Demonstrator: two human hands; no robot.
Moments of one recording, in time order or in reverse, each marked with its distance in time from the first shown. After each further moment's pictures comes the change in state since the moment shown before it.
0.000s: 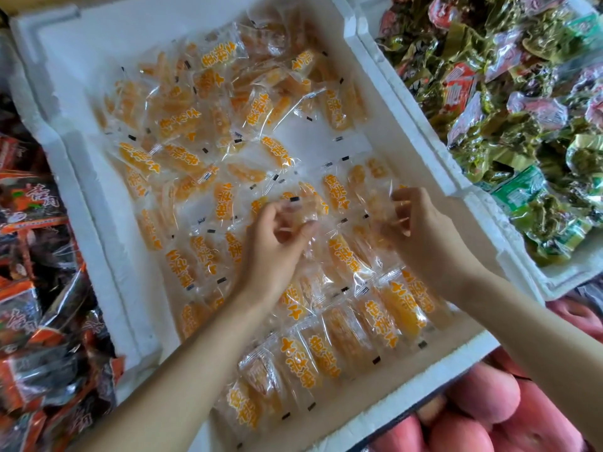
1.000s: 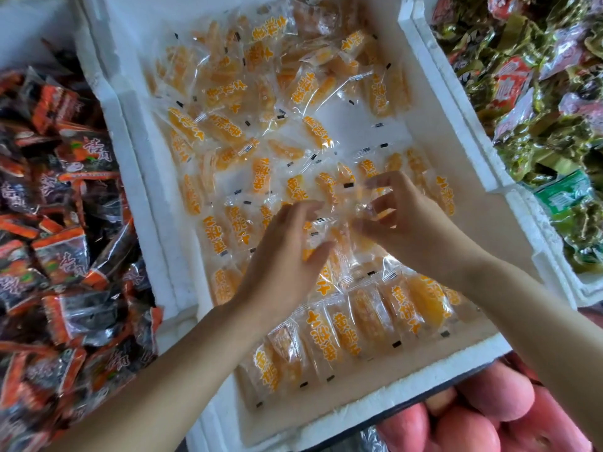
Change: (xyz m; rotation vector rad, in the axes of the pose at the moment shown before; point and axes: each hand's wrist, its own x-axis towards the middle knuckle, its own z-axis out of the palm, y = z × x) left_hand -0.035 -0.013 -0.036 0.541 -0.073 0.288; right_hand -0.009 -0.050 0.019 0.016 -0.238 -0.117
